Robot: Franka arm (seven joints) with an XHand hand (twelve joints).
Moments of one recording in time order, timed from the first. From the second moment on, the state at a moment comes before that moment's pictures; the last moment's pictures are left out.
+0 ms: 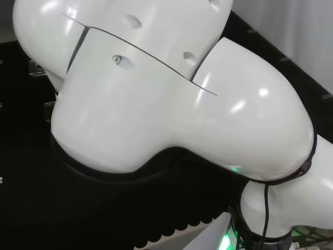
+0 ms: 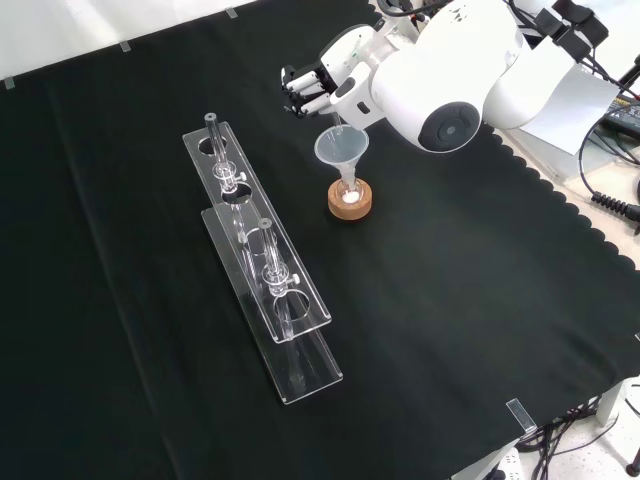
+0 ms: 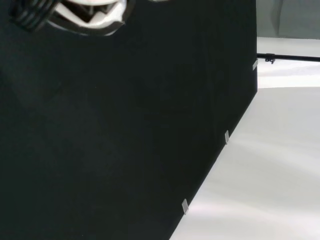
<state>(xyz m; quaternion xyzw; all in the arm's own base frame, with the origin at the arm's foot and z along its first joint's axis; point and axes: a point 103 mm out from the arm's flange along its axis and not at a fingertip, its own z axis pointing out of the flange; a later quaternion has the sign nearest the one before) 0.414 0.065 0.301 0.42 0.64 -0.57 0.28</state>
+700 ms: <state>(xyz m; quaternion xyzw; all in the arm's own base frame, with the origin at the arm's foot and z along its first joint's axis) 0.415 0.050 0.305 0.44 0.66 -0.54 0.27</state>
